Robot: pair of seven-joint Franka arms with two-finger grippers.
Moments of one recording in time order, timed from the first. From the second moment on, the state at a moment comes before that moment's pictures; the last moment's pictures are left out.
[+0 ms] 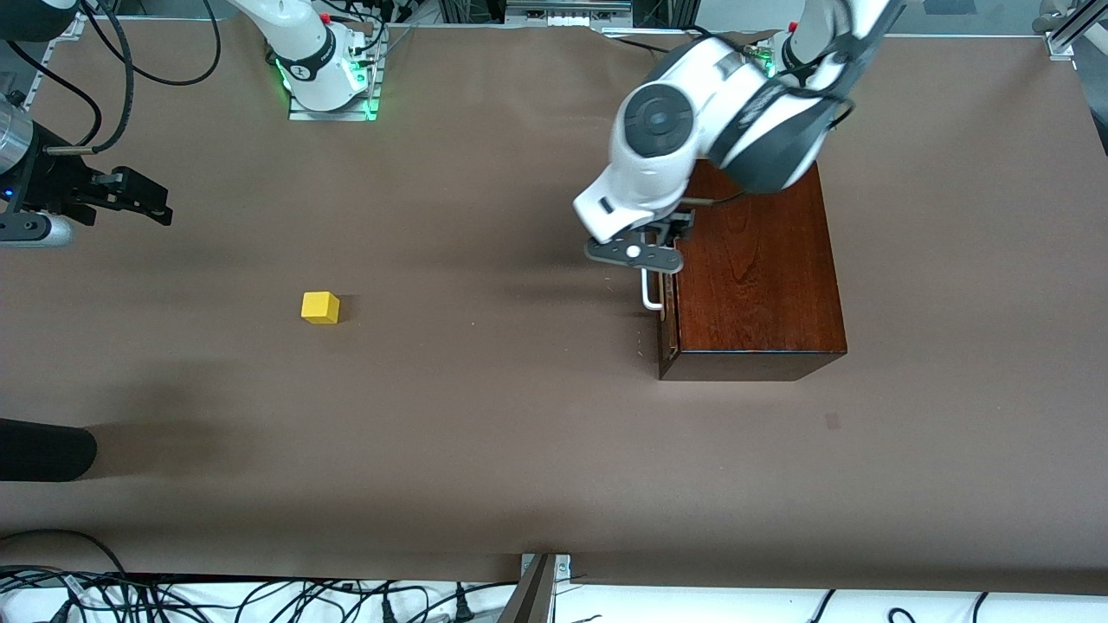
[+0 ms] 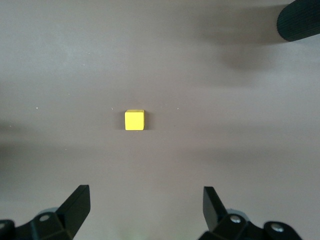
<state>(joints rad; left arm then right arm) -0.35 0.44 -0.41 -1.54 0.14 1.76 -0.60 0.15 0.06 -0.12 -1.55 -0.01 1.55 0.01</state>
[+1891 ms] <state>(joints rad) -0.47 0.66 -0.40 -1.54 0.36 1.97 -0.94 0.17 0.13 -0.11 -1.56 -0.01 1.57 -0.02</state>
